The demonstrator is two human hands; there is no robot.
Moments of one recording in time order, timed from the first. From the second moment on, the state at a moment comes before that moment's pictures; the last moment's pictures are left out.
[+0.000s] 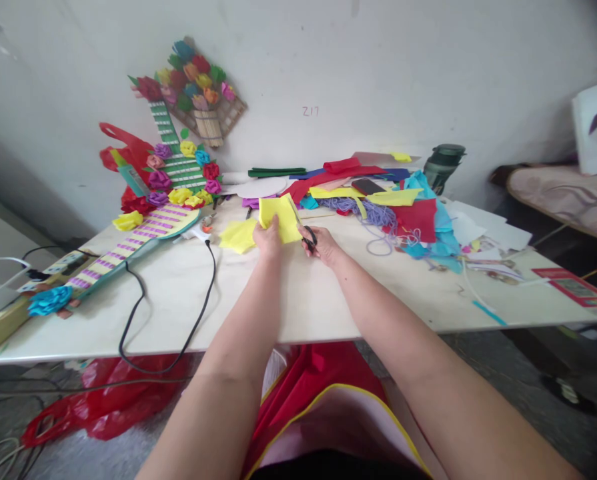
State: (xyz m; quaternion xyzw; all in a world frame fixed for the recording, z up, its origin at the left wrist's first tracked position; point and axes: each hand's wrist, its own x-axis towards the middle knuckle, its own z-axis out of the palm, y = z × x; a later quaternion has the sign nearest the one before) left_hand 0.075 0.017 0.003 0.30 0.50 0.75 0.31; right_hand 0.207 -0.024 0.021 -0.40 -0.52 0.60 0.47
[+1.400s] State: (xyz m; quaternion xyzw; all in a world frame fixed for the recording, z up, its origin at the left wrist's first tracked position) left_hand 0.078 0.009 0.009 0.31 0.47 0.74 0.37; right_hand 0.209 -0.030 0.035 -0.41 -0.47 0.61 0.48
